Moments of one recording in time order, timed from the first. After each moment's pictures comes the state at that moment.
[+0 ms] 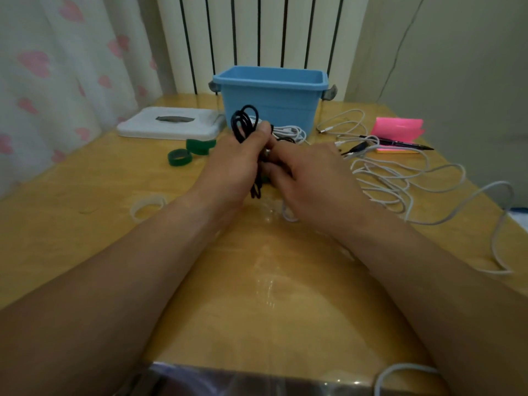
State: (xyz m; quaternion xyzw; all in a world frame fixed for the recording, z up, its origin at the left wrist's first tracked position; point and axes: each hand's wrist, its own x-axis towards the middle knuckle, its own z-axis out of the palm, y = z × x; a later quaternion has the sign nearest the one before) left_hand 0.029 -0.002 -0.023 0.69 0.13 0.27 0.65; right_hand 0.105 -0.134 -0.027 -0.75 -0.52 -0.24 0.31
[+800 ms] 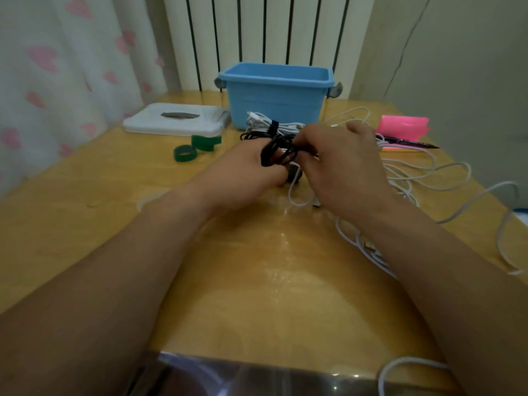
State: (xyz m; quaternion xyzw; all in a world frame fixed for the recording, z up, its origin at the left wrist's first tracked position) left_hand 0.012 0.006 -0.011 0.90 0.09 0.14 0.39; right_hand 0.122 -0.145 -0.018 -0.81 -0.45 -0.27 0.25
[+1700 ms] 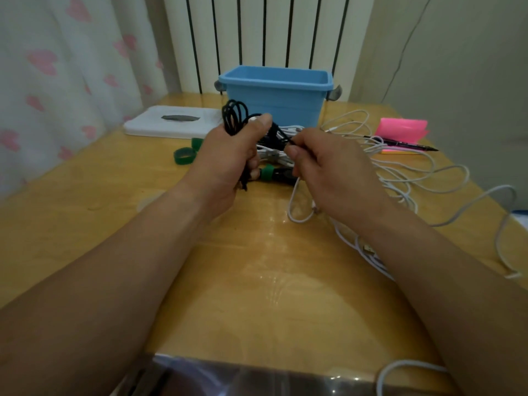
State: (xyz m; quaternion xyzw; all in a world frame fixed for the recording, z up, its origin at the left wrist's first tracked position) left_hand 0.017 0.010 -0.012 0.67 0.11 0.27 0.69; right_hand 0.121 -0.145 -0.022 -0.79 -0.47 -0.18 0.36
